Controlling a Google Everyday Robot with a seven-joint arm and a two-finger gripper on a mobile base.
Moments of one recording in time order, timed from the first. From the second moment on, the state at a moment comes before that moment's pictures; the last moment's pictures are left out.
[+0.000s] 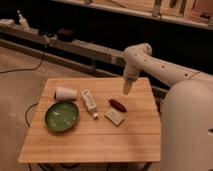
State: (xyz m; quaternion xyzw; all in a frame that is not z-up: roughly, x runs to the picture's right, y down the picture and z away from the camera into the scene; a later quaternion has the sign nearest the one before) arm 0.148 -0.008 0.852 -0.28 0.01 0.15 0.95
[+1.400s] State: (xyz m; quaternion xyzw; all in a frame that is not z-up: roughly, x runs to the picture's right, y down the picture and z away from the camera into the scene) arm 0.125 0.008 0.827 -0.32 -0.05 0.07 0.94
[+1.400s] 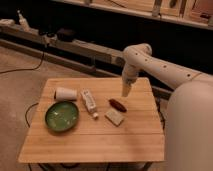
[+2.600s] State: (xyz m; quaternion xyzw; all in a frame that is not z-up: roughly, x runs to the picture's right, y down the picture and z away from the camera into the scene) arm 0.080 0.032 0.824 -0.29 -0.20 -0.09 0.93
